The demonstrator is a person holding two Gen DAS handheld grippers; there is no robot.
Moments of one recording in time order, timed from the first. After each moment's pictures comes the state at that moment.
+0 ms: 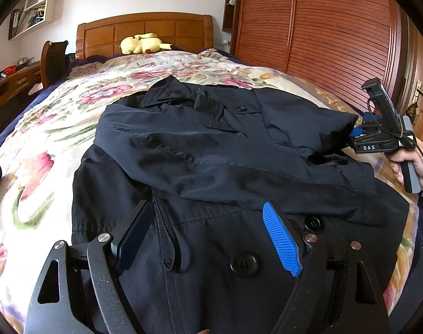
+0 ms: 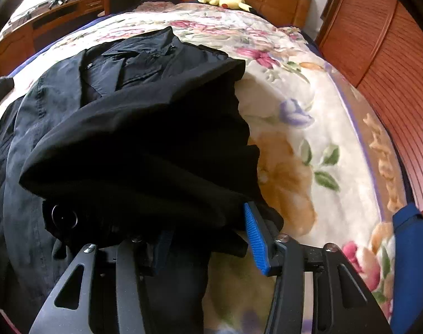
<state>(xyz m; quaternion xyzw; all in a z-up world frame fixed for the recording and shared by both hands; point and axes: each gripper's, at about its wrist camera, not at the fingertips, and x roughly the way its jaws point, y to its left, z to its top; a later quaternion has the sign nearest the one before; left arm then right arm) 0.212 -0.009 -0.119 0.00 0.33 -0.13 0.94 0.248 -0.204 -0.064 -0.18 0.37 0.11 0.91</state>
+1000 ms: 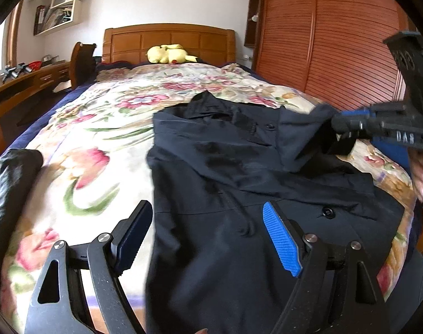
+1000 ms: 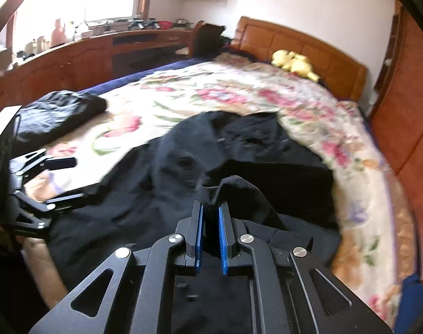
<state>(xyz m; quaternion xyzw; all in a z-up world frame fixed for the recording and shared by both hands) 0.166 0.066 -0.094 -0.03 0.30 -0.08 0.95 0.139 -0.061 0.013 -0.19 0.26 0.28 0.90</state>
